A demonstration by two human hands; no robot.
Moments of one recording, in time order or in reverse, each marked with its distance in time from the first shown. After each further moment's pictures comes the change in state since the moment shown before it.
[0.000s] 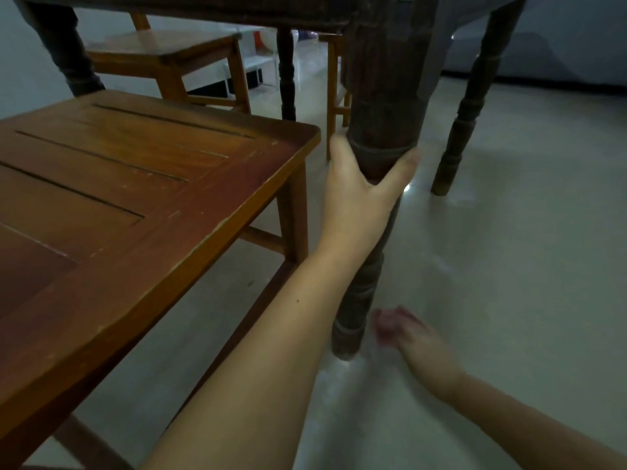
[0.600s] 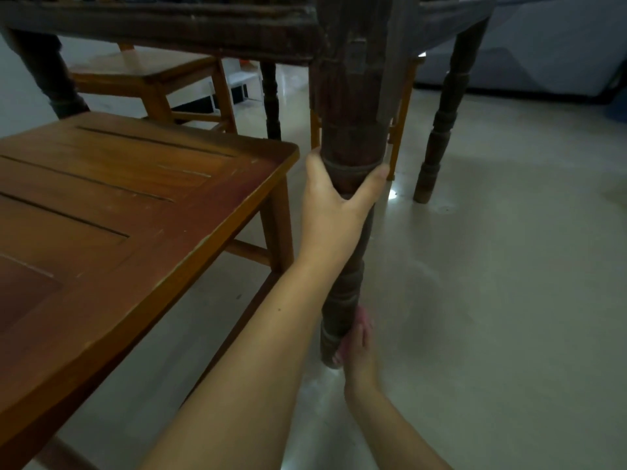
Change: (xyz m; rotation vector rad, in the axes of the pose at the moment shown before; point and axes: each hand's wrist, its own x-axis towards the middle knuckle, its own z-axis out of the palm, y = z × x) left_hand -0.002 0.004 0.002 0.014 0.004 -0.019; right_hand -0.004 -0.071 0.079 0.740 0.416 0.197
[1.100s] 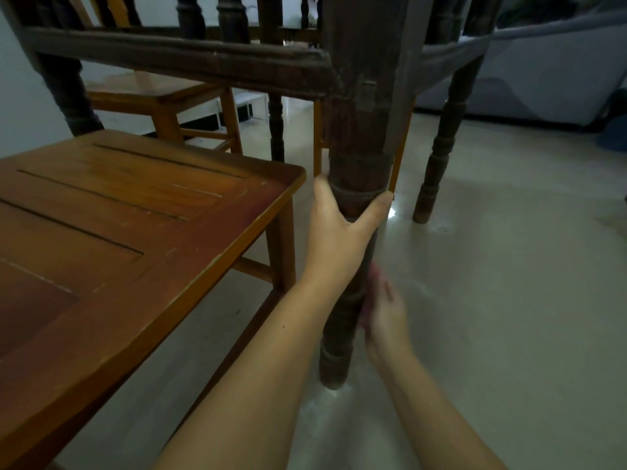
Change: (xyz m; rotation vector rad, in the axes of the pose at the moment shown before) left_hand 0.002 -0.001 -0.003 0.010 -0.029 -0.018; right_hand 0.009 -0.099 0.006 0.089 -0.092 -0.118
